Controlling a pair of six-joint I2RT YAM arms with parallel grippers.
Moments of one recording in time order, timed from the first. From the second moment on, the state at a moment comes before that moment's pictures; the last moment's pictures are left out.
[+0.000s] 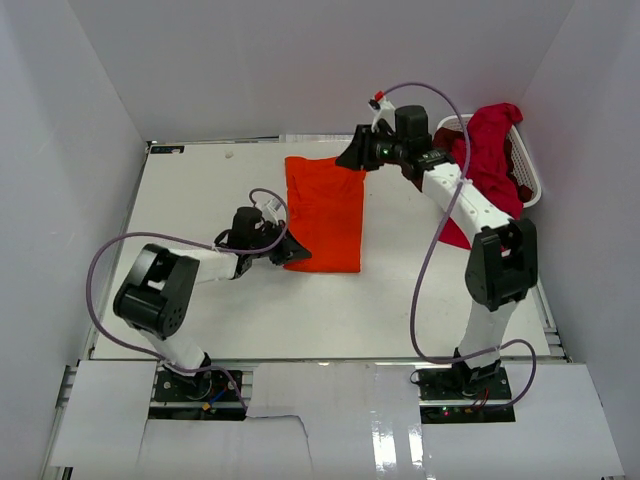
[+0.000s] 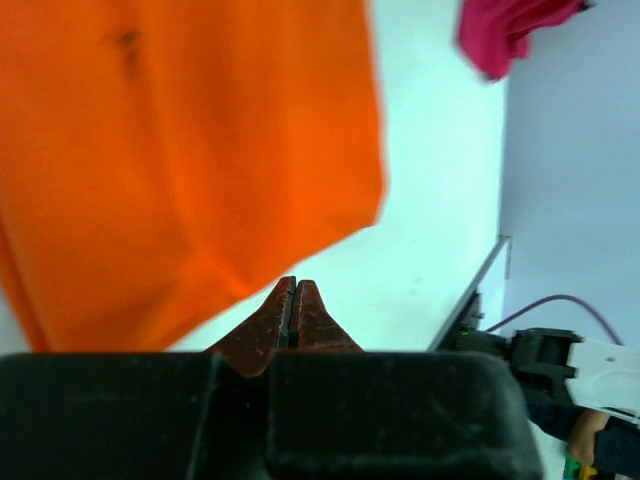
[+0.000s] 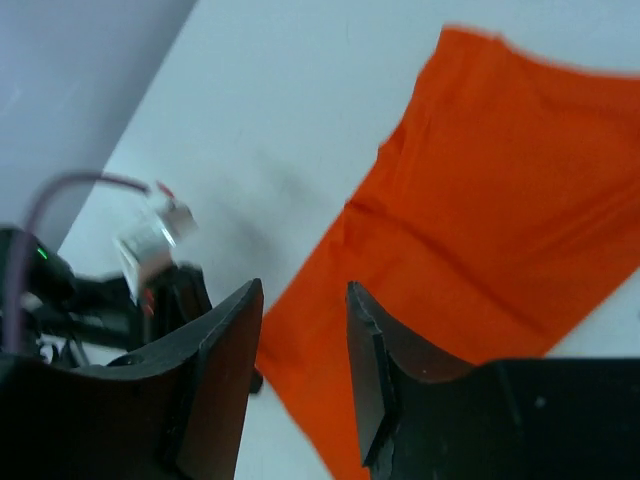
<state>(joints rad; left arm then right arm) -0.39 1.70 0.70 0.39 0.58 -0.77 0.37 1.93 1.74 -0.19 -0.58 0.32</state>
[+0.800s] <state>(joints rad) -0.36 1.41 0.63 0.13 0.39 -0.70 0.37 1.56 0.85 -0.19 -0.63 0.40</state>
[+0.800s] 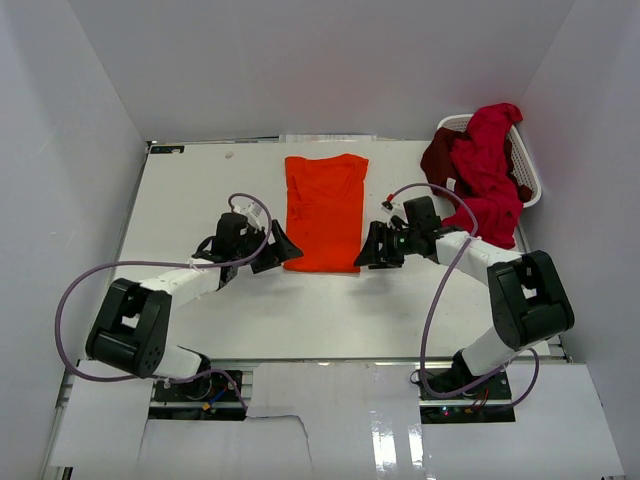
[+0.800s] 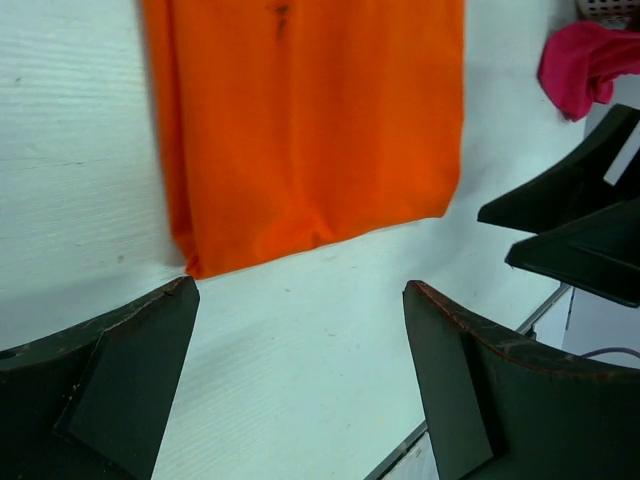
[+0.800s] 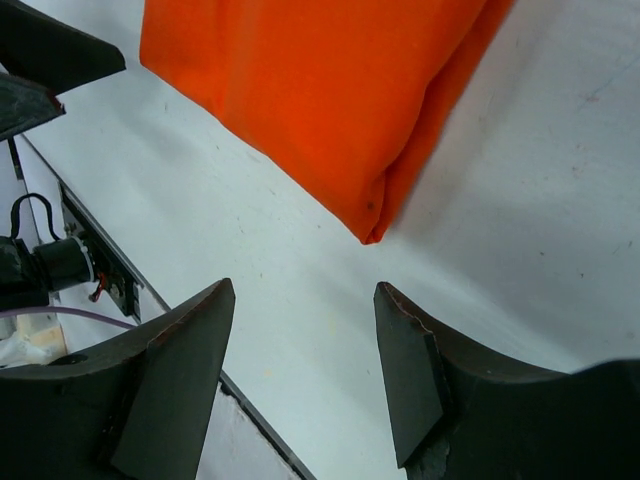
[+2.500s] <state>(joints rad) -0.24 1.62 0.61 0.32 0.53 -0.72 0.37 1.78 0.70 0.32 -0.65 0.66</state>
